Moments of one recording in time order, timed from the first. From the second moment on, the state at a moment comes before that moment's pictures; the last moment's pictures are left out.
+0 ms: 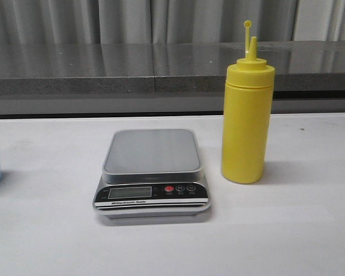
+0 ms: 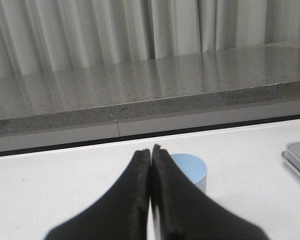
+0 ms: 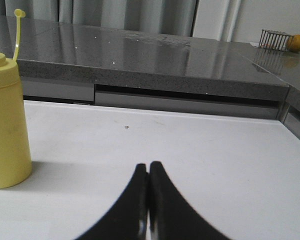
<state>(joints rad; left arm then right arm) -0.01 -0.01 0.00 0.02 0.05 0.04 -0.03 -0.01 0.03 -0.10 0.09 0.05</state>
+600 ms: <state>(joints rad) -0.01 -0.01 -0.04 0.02 0.14 0.04 -0.03 -0.01 0.03 -0.10 0.09 0.05</state>
